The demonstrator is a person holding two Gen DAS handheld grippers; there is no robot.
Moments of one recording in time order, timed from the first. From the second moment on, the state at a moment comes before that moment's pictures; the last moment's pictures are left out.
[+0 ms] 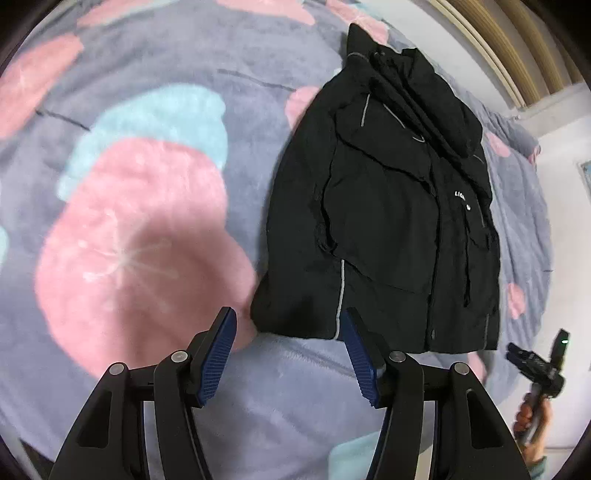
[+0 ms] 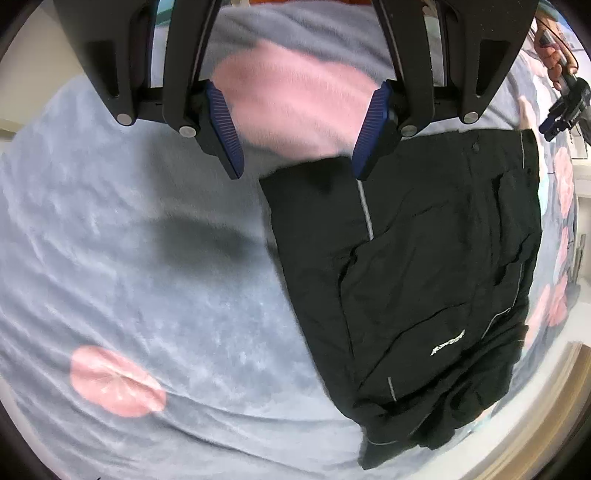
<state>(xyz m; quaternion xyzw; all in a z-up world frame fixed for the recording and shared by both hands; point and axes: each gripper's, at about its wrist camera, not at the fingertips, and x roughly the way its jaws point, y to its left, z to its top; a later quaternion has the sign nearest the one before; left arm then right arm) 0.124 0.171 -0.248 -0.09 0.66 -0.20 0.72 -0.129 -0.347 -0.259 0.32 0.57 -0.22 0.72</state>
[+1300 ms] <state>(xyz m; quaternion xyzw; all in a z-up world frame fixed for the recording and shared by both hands) 0.134 0.096 -0.302 -0.06 0.65 -0.26 0.71 -0.088 -0.352 -0.315 0.35 0.55 -0.13 0.75</state>
